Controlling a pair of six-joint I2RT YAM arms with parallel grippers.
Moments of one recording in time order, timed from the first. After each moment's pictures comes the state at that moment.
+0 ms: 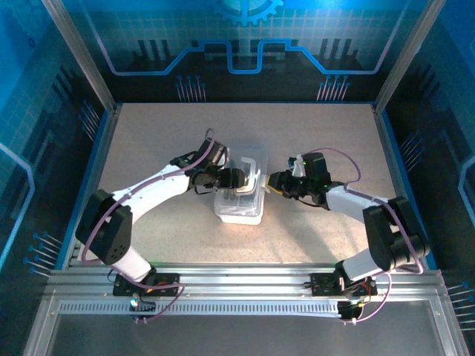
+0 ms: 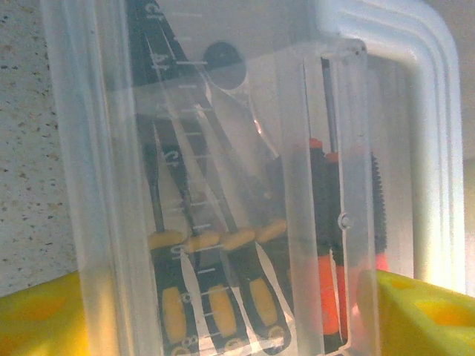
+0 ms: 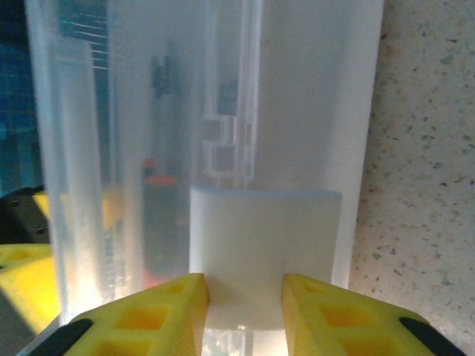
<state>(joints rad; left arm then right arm) -0.56 1.60 1.12 -0.52 0.16 -0.56 0.31 1.50 0.66 0.12 -0.65 0.85</state>
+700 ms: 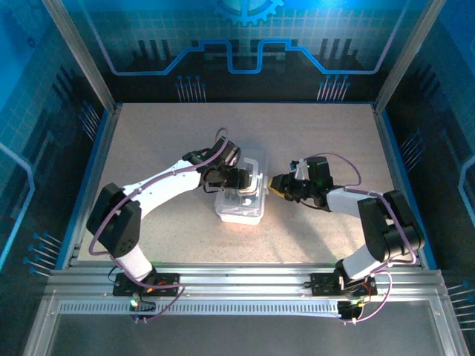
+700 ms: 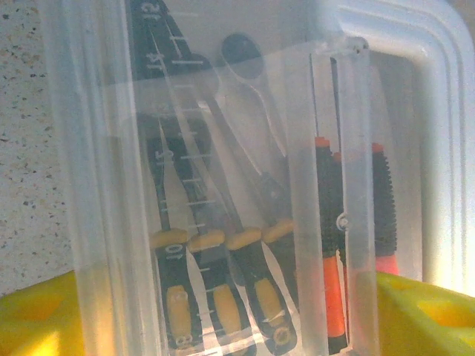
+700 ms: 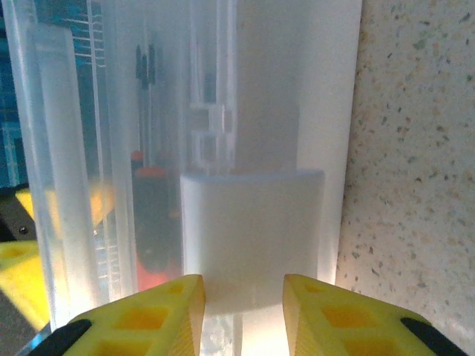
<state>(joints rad) -0.63 1.69 1.24 -0.65 0.02 -0.56 0.26 1.54 0.60 0.23 -0.74 0.87</state>
